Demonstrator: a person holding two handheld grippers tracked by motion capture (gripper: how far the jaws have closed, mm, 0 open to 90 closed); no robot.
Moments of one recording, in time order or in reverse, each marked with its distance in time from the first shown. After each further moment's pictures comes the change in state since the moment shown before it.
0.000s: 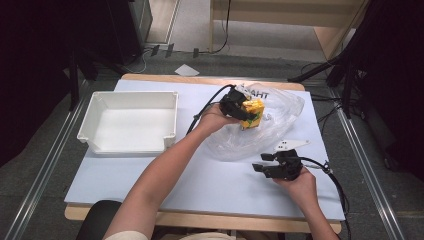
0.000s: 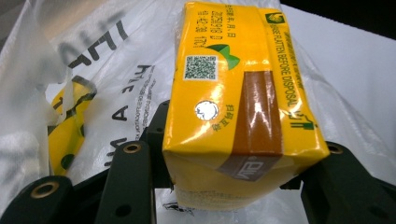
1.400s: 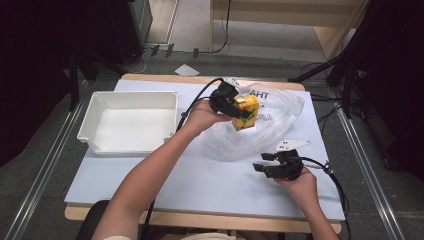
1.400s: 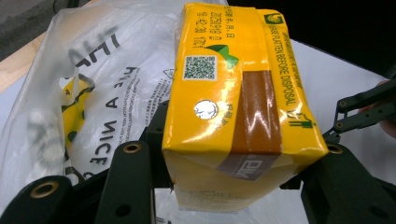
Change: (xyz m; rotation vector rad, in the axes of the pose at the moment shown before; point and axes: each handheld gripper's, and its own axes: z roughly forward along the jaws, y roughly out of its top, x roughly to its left) left arm -0.018 0.003 -0.065 -0.006 -0.041 -0.052; right arm -0.002 -0.001 -0.001 -0.013 0.001 -0.010
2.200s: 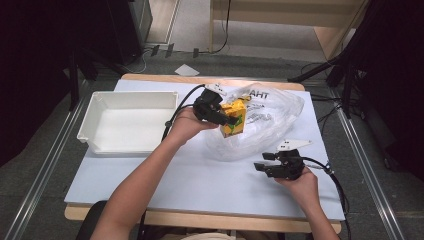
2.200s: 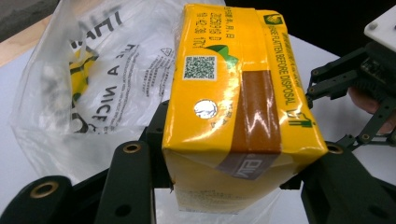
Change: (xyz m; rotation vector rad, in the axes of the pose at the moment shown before) left arm -0.010 -0.030 -0.036 -0.013 0.013 -0.033; right arm -0.002 -0.001 -0.002 -0.008 -0.001 0.006
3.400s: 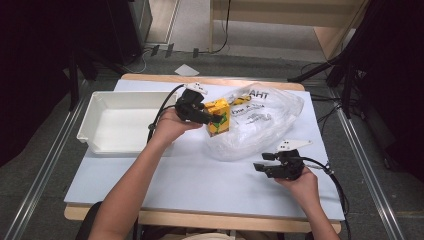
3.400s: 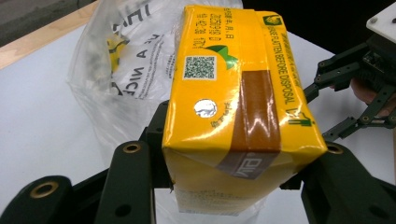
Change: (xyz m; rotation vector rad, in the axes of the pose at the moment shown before) left arm 0.015 -0.025 -0.038 -0.036 0.027 -0.056; right arm 0.000 0.001 -0.001 0.000 0.008 -0.013
